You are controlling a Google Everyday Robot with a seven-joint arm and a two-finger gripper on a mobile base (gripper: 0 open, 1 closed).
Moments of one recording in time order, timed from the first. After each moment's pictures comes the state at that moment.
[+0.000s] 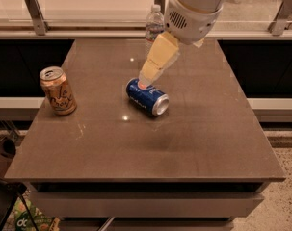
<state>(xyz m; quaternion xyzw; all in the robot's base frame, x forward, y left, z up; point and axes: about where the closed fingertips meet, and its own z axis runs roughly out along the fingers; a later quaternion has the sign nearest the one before) 0.531 -0.069 0.967 -0.39 0.91 0.02 0.15</state>
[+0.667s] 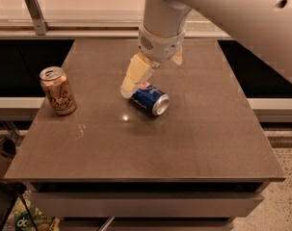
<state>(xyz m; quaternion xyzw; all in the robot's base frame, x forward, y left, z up) 0.557 -0.025 0.905 -0.37 0.92 0.01 0.10</state>
